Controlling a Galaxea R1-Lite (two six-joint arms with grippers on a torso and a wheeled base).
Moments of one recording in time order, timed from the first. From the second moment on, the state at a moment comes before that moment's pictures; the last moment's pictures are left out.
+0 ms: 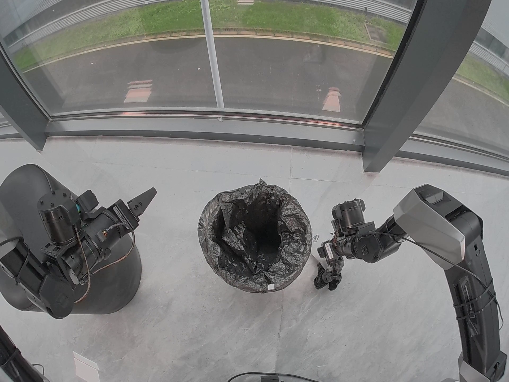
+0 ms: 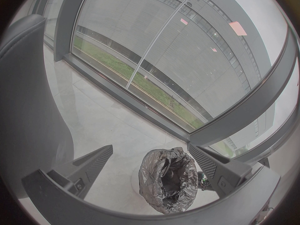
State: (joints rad) left arm -0.16 1.84 -0.45 -1.30 -0.12 -0.55; right arm 0.33 2.60 -1.47 -0.37 -0.25 -0.11
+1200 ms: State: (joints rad) left arm -0.17 1.90 -0.44 -1.35 -0.12 -0.54; right arm 0.32 2.74 -1.89 -0.07 -0.17 0.06
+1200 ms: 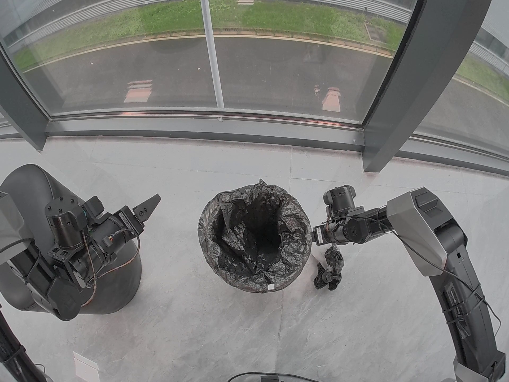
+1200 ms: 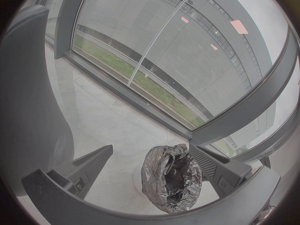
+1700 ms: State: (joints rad) left arm -0.16 1.91 -0.45 -1.35 -0.12 -0.54; right arm 0.32 2.76 -1.91 -0.05 -0.17 0.06
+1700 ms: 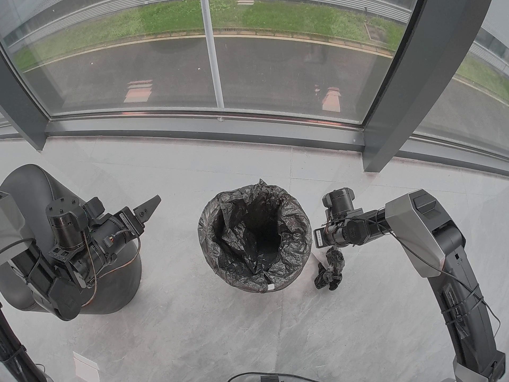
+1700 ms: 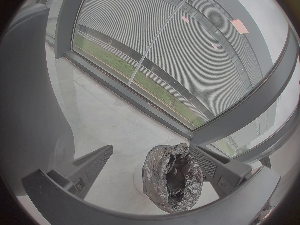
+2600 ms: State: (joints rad) left arm -0.16 1.93 -0.44 -1.39 -0.12 -0.54; right arm 0.32 2.57 -1.88 0.02 -0.17 0.11
